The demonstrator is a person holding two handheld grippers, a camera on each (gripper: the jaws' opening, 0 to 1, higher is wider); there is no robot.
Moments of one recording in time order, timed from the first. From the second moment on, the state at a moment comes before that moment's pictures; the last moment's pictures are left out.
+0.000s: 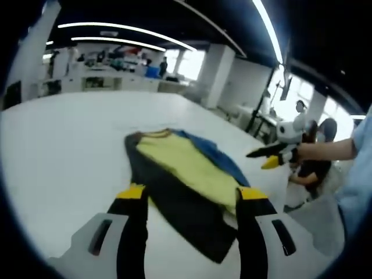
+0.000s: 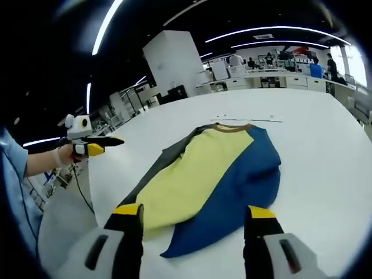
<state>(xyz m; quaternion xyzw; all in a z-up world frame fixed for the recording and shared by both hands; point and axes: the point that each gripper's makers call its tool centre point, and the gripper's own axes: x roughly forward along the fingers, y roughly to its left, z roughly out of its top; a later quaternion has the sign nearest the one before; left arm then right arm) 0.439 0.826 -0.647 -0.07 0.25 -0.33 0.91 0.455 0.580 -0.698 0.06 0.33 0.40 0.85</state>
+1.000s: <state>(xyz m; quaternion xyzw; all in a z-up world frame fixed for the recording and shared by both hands) 0.421 0.822 -0.662 -0.10 0.26 -0.32 0.90 0.390 0.586 -0.750 0.12 0.39 0.36 0.84</state>
